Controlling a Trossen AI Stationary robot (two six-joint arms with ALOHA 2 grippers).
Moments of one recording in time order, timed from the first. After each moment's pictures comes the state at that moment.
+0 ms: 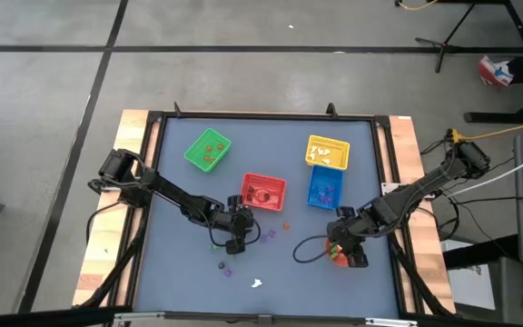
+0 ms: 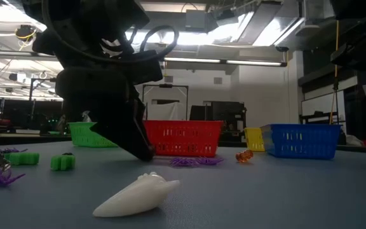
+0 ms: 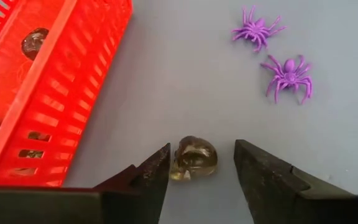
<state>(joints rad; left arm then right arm) -0.28 1.83 0.85 0.00 -0.28 -0.29 0.55 1.31 0.90 -0.81 -0.11 0.50</state>
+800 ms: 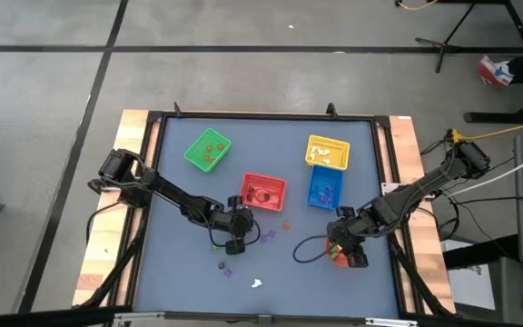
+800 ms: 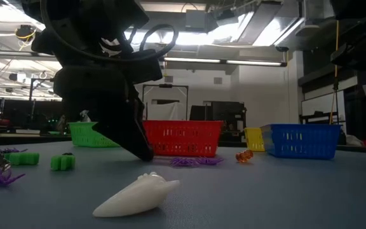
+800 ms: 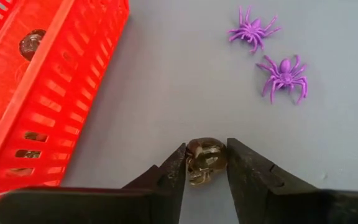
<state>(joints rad) -0.28 1.83 0.85 0.00 -0.29 -0.29 0.55 1.31 0.90 -0.81 -0.11 0.50</state>
